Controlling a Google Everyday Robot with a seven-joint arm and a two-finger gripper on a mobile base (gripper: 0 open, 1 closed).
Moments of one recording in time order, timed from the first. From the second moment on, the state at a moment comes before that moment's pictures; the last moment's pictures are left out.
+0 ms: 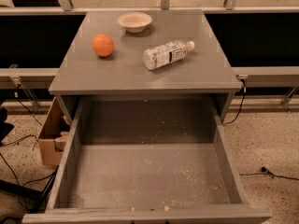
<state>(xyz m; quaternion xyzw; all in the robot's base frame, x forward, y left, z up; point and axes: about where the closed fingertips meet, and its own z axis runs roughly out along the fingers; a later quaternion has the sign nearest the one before) 0.138 -0.217 0.529 -0.60 0.79 0.08 0.08</state>
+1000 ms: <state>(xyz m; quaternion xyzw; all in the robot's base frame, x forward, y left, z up) 0.255 -0.142 0.540 -0.67 0.72 0.07 0.17</state>
